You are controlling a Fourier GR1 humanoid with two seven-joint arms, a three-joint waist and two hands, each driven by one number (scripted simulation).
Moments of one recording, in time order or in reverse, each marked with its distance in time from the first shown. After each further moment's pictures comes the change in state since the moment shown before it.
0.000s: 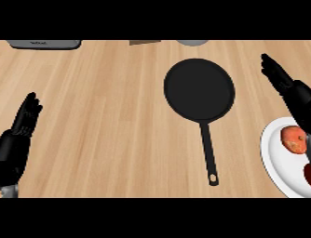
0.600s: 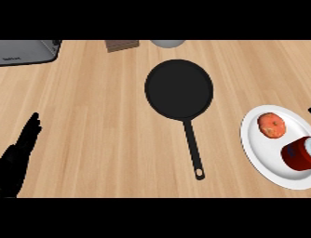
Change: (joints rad) left arm 0.085 0.020 -0.012 0.078 -0.037 0.000 0.086; right arm 0.171 0.087 -0.475 0.226 0.004 -0.619 0.099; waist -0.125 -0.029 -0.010
